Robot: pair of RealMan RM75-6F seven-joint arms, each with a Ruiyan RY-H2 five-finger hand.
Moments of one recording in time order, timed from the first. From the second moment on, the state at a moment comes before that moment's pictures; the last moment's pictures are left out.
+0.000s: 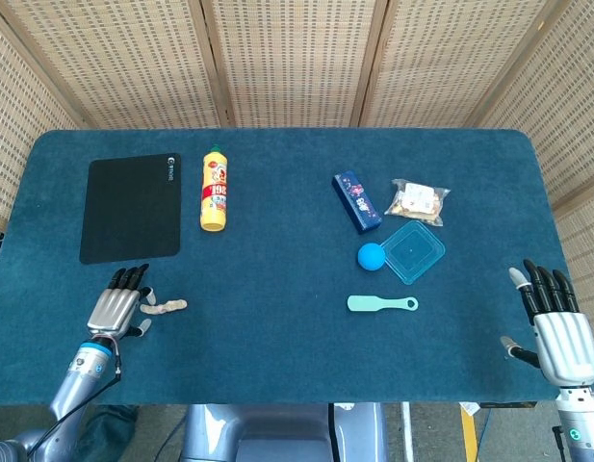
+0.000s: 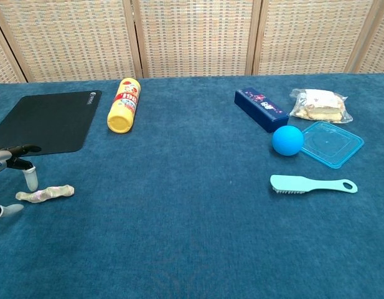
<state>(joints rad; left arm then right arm) -0.39 -1.51 -0.06 -1.40 1.19 1.05 0.31 0.09 -1.12 0.07 -1.62 -1.57 1.55 -0.08</state>
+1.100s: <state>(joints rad) -0.41 -1.55 -0.06 -1.35 1.17 1.04 0.32 0.10 -1.11 0.07 -1.63 -1.56 1.53 -0.06</state>
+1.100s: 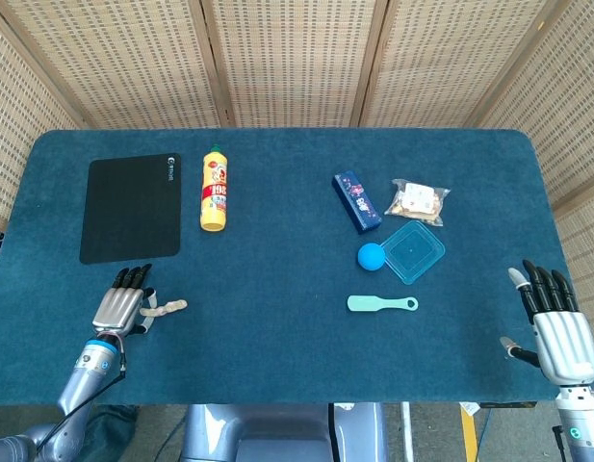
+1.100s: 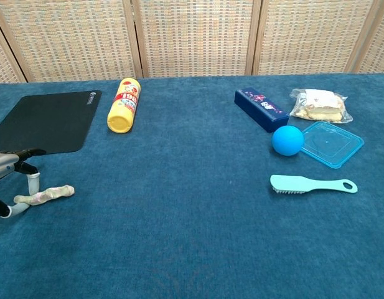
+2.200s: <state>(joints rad) -0.40 -1.54 -0.08 -1.36 1.31 1.13 0.07 0.10 -1.12 0.06 -1.62 -1.57 1.51 -0.08</state>
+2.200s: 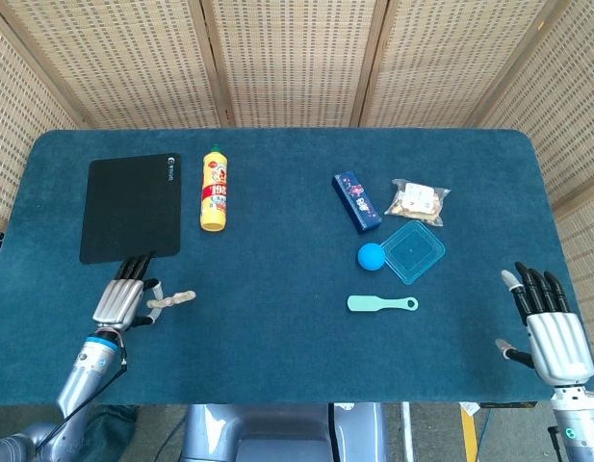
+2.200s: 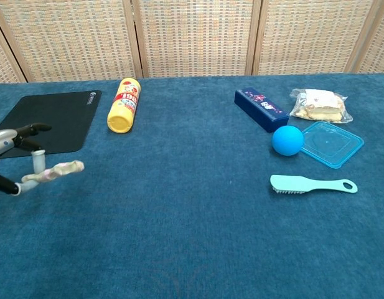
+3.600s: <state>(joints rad) -0.81 -1.74 -0.31 -1.56 1.22 0.78 -0.58 0.49 -1.04 0.15 -1.71 -1.81 1.28 0.33</state>
